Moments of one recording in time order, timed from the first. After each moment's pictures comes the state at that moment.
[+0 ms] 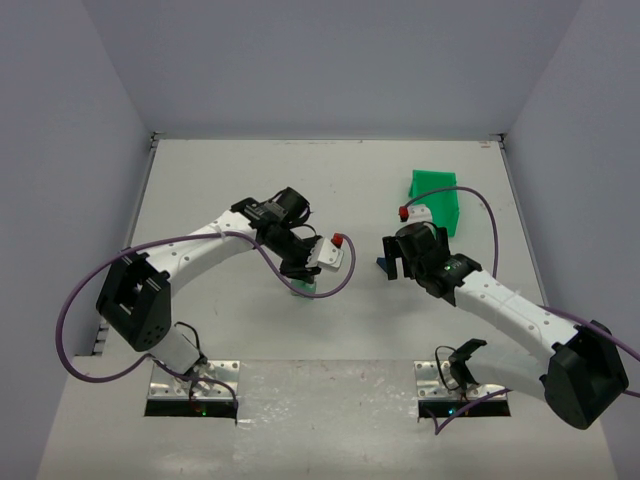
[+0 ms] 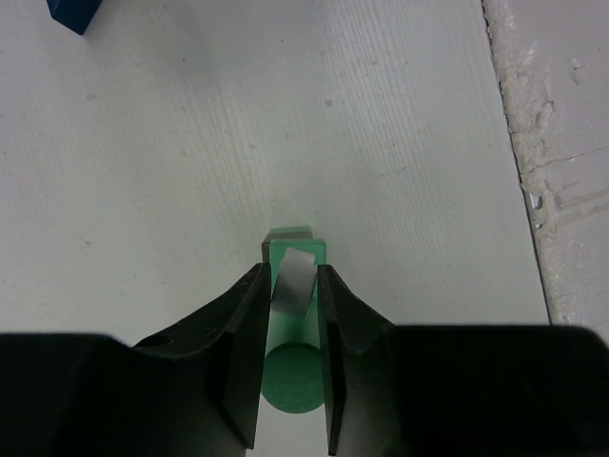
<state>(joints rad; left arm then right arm) -0.63 1.56 1.20 -0.87 0.66 1.06 0.58 1.11 0.62 -0.39 0.45 0.26</state>
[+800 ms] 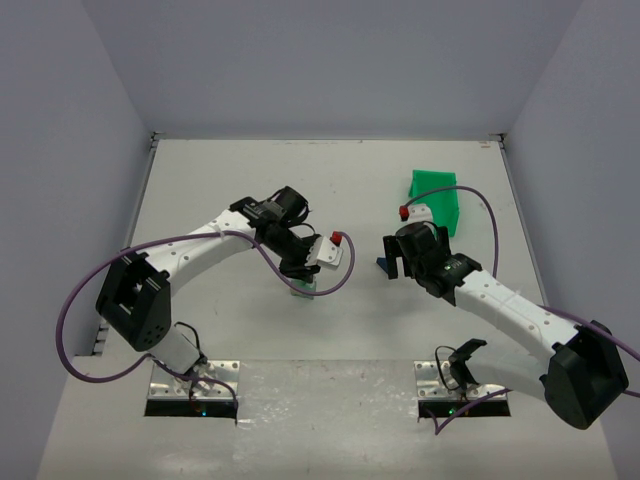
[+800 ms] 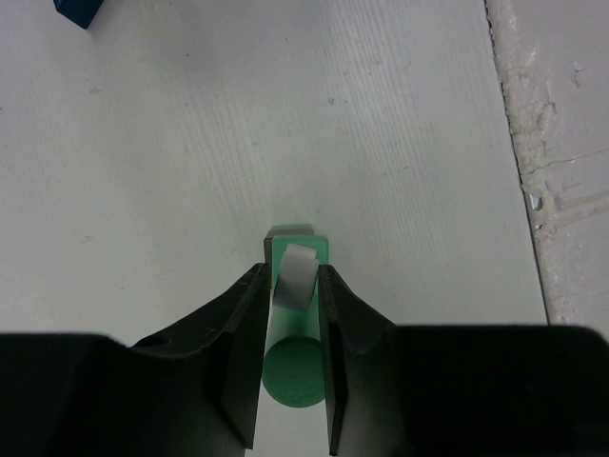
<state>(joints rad) -0.62 1.56 1.20 -0.87 0.66 1.05 0.58 1.11 0.63 -0.39 0.46 0.26</state>
